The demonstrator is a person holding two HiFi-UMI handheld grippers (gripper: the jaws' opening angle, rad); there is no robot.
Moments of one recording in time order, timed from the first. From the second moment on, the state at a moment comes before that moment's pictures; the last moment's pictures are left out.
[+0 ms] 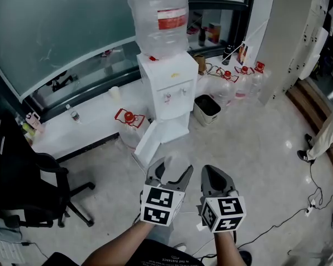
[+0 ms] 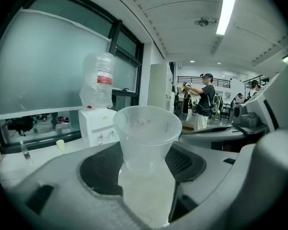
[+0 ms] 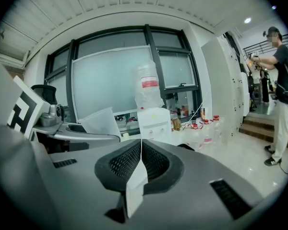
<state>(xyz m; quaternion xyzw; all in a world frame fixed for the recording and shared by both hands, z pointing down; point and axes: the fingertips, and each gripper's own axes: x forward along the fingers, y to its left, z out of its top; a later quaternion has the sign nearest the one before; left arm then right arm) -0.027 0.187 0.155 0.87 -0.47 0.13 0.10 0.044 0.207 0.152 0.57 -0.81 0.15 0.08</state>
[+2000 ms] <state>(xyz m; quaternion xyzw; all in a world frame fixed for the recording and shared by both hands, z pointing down) 0.054 -0.138 0.335 0.72 -0.66 0.16 0.17 0.094 -0.166 0.311 0.28 -0.93 0.16 0.18</state>
